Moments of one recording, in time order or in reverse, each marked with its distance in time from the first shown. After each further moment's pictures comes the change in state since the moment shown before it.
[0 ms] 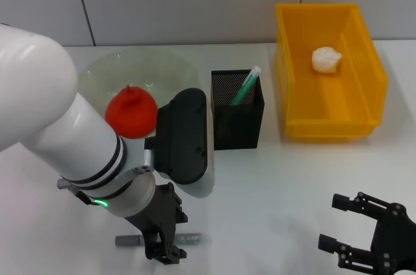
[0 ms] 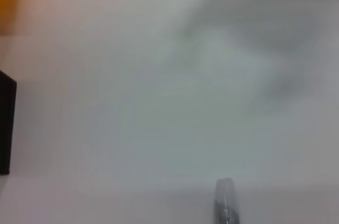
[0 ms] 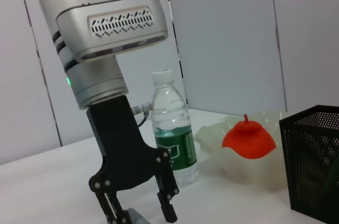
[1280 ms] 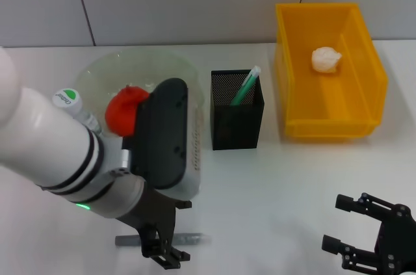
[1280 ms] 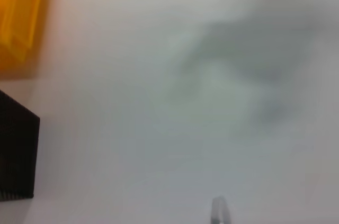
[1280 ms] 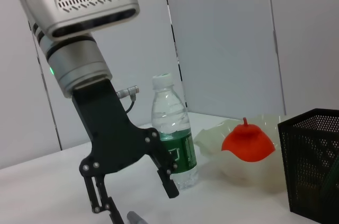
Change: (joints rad) left arm 0.122 0.001 -0.044 0.198 -0.020 0.042 0.066; right arm -0.012 -0.003 0.000 0.004 0.011 -0.013 0.001
